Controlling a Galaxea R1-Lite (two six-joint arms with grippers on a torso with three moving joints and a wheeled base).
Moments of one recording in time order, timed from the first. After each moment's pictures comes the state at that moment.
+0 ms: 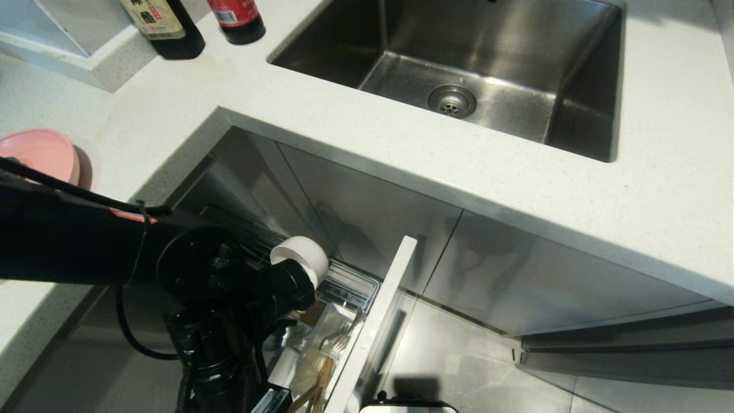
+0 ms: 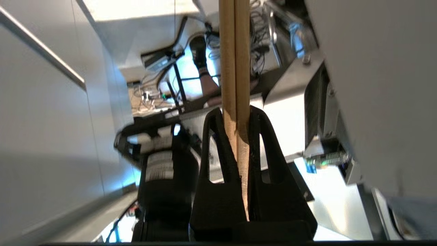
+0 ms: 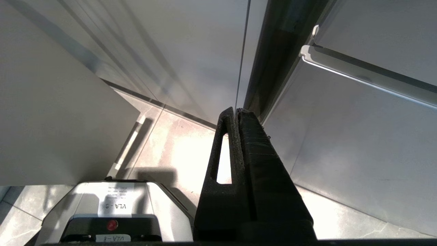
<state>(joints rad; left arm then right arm) -0.64 1.82 -1.13 1.01 -0.08 -0.25 0.01 0.00 0.00 0.00 0.00 0.02</state>
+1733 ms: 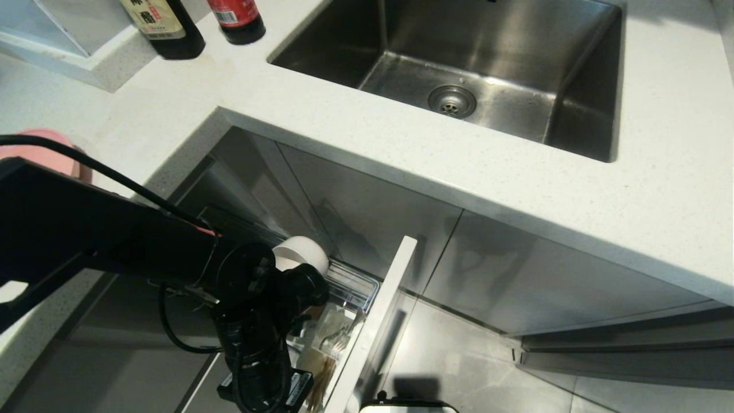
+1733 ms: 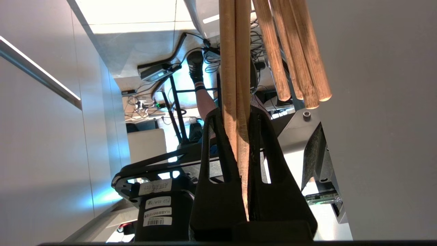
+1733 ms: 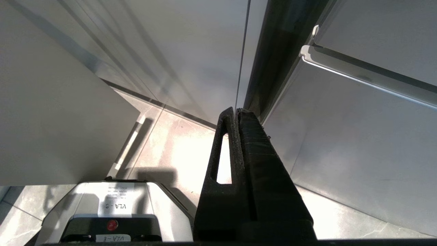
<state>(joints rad) -0.58 1.97 -1.13 0.85 -0.07 -0.25 0.01 0.00 0.00 0.00 0.00 0.02</state>
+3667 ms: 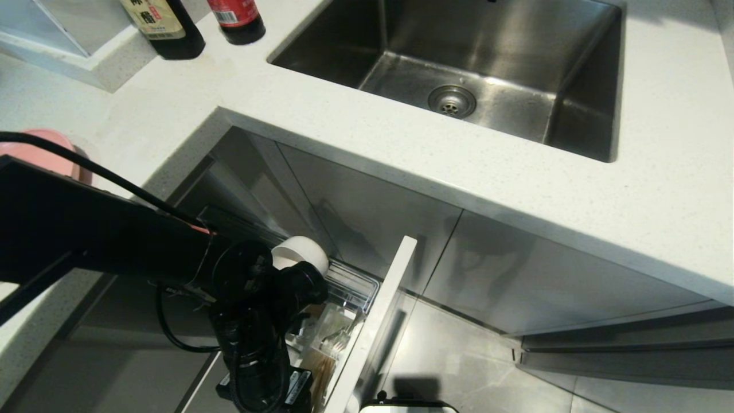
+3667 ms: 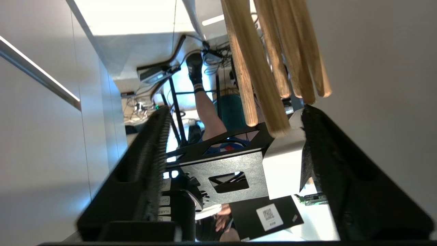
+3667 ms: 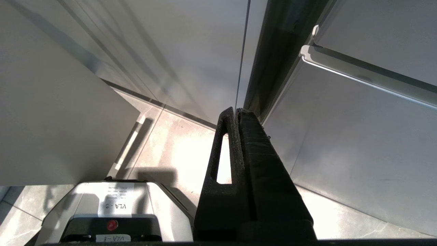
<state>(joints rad) -0.58 1.95 -1.13 0.85 -0.07 -0.25 0.01 0.00 0.00 0.00 0.00 0.02</state>
